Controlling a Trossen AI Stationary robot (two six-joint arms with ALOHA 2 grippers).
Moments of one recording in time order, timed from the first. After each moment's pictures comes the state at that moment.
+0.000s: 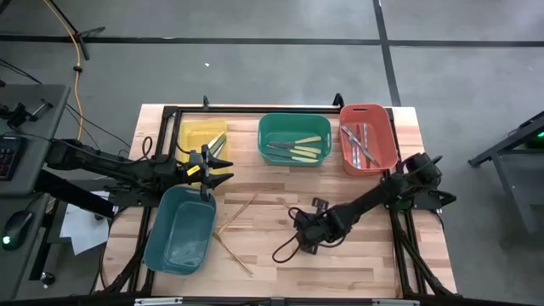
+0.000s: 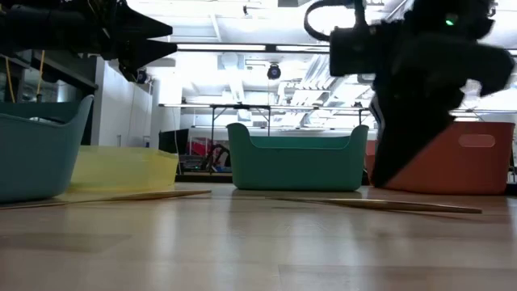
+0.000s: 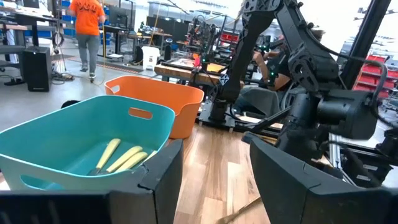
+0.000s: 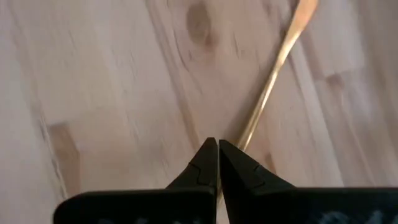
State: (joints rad) left arm -0.11 0.75 0.19 0.59 -0.25 -0.17; right arm 0.48 1.86 1.16 -0.61 0.31 0.72
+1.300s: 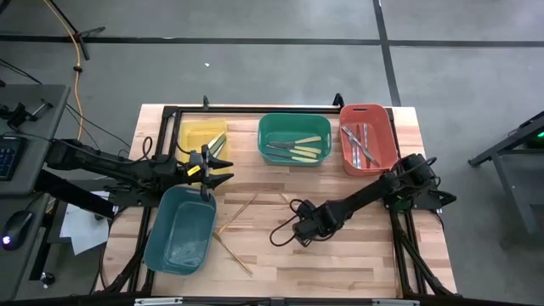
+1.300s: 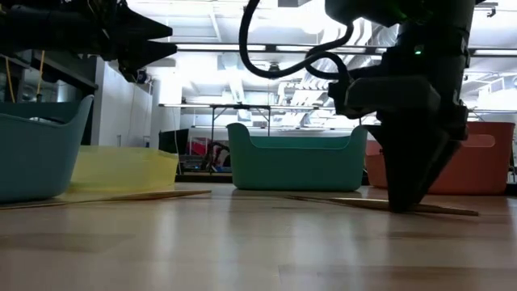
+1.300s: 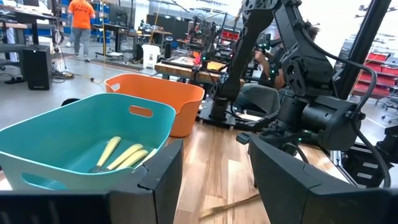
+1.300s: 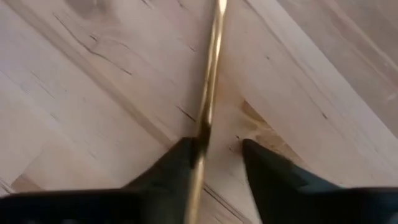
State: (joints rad) left arm -0.11 0.75 0.19 0.59 -0.25 -0.17; right arm 0.43 1.92 1.17 -0.72 0.12 1.20
